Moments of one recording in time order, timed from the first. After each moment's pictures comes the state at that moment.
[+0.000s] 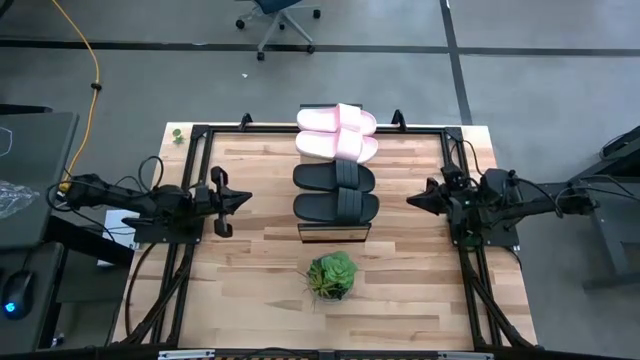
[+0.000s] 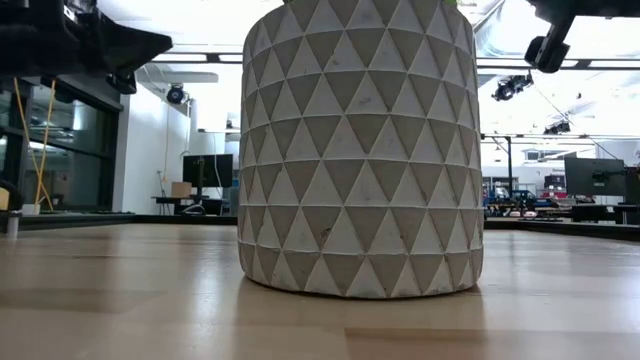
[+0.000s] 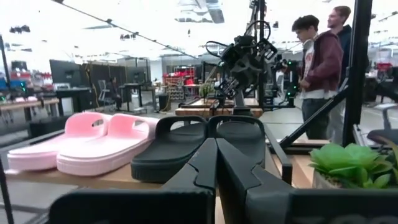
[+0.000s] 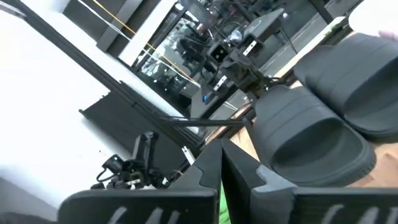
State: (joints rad) left arm -0.07 0.25 0.01 0.45 -0.36 0.11; right arm 0.09 0.35 0.42 -0.04 0.02 0.81
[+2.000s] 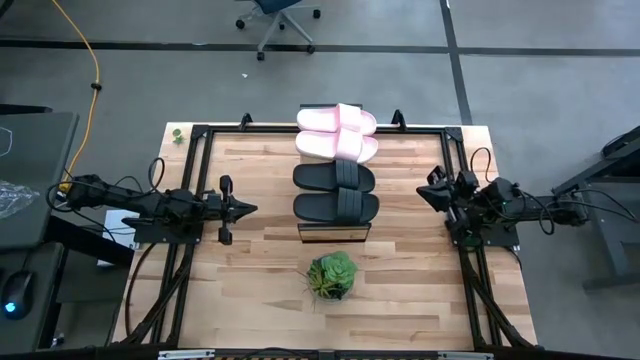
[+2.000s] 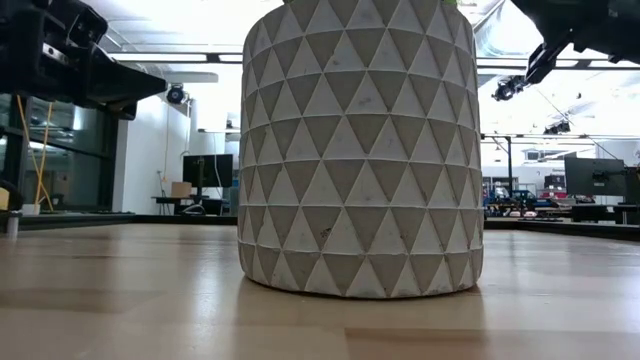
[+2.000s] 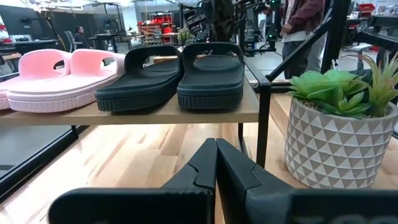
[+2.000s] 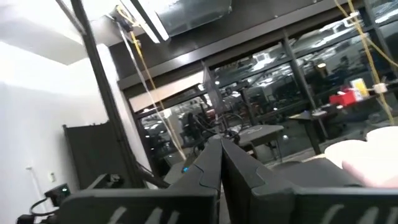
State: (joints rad) left arm -0.07 0.23 0.01 0.18 -0.28 0.05; right arm 0.03 0.14 0.08 0.47 0.06 0.33
